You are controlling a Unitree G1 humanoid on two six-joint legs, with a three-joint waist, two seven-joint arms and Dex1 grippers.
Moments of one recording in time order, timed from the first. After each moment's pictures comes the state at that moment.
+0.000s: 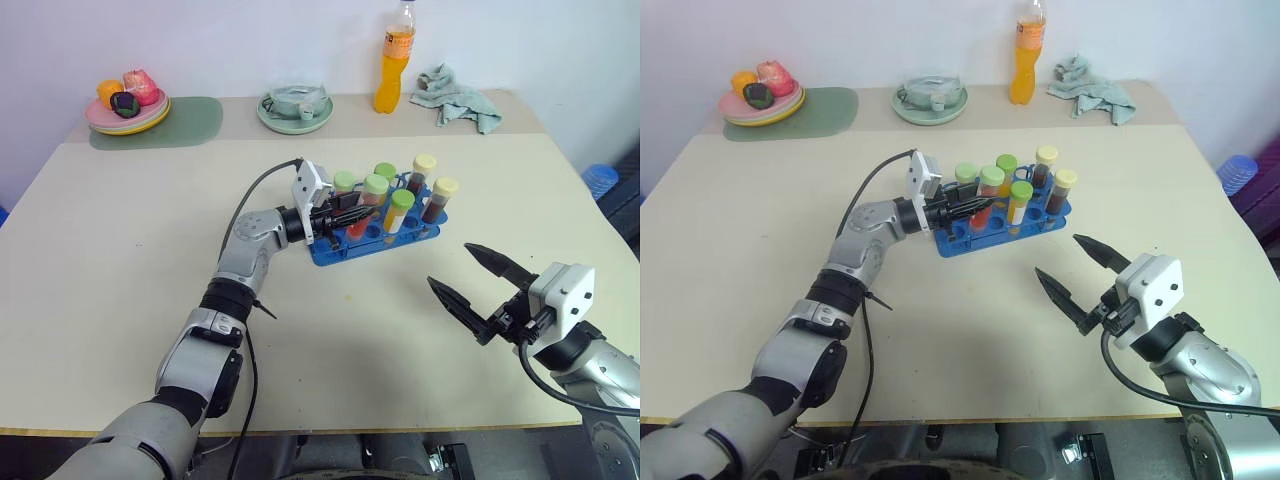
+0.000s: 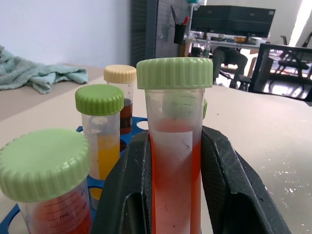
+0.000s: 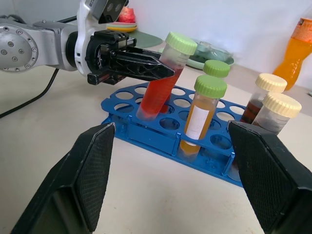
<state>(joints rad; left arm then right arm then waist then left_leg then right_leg) -0.83 0.12 -0.10 0.63 -0.28 -0.02 -0.99 0.31 -0.58 -0.33 -0.71 0.53 0.25 0.61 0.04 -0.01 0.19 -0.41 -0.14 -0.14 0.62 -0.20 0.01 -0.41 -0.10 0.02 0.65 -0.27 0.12</state>
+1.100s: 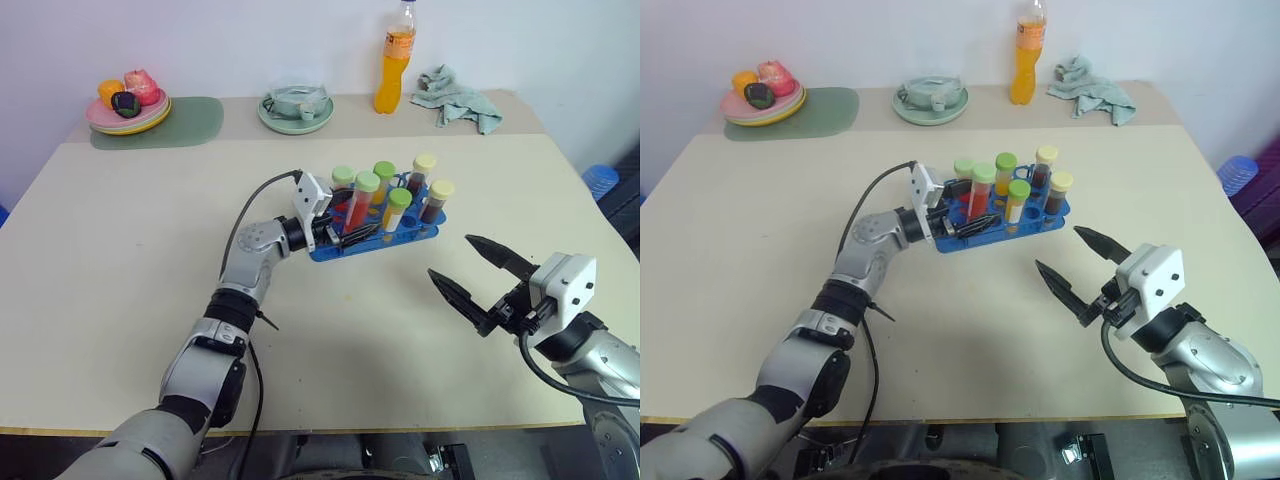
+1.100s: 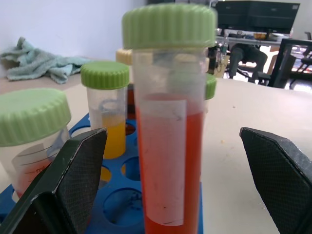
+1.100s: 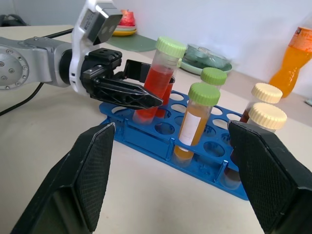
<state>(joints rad) -0.76 0.09 -0.09 0.61 -0.24 -0.08 -0.93 0.26 -0.59 -0.34 -0.71 0.54 0.29 0.61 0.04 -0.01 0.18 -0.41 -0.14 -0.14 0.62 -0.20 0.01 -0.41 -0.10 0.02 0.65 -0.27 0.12</state>
